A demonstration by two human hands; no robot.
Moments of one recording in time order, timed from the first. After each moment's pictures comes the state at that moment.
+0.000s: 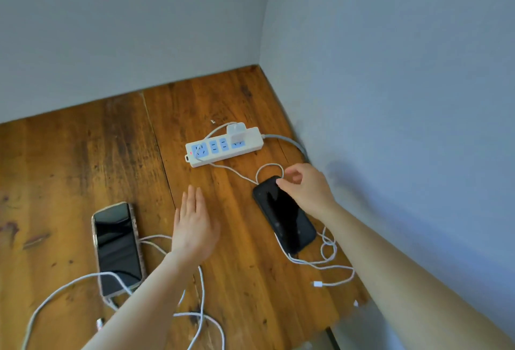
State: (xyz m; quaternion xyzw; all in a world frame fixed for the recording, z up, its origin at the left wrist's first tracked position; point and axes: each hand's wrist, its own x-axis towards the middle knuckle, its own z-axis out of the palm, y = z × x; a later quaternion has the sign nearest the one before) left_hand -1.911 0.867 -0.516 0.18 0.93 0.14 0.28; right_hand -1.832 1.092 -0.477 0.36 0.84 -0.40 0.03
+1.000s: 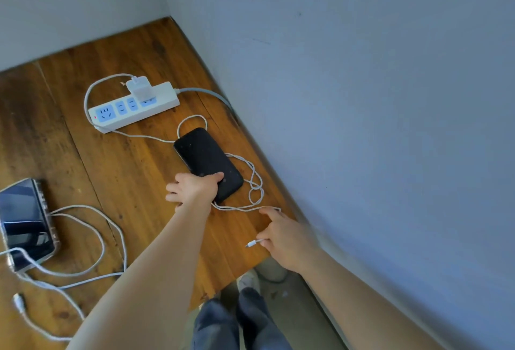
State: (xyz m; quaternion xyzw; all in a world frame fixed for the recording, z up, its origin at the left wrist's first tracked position) left_hand -1.798 1.018 -0.535 -0.20 0.91 0.22 0.30; right_hand -1.613 1.077 -0.508 0.23 0.89 -0.29 0.25
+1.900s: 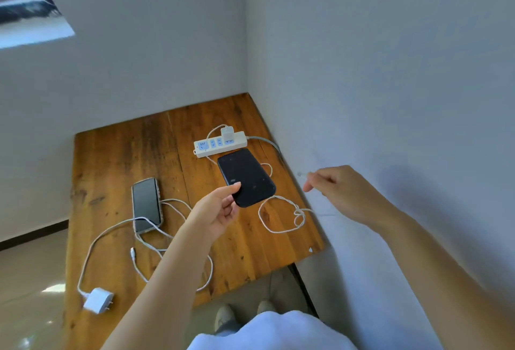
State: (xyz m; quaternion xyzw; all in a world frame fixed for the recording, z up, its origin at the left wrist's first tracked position) left_hand -1.759 0.872 -0.327 -0.21 0.54 0.68 0.44; right_hand -1.621 1.065 -0.243 0.26 0.85 -0.46 0.02
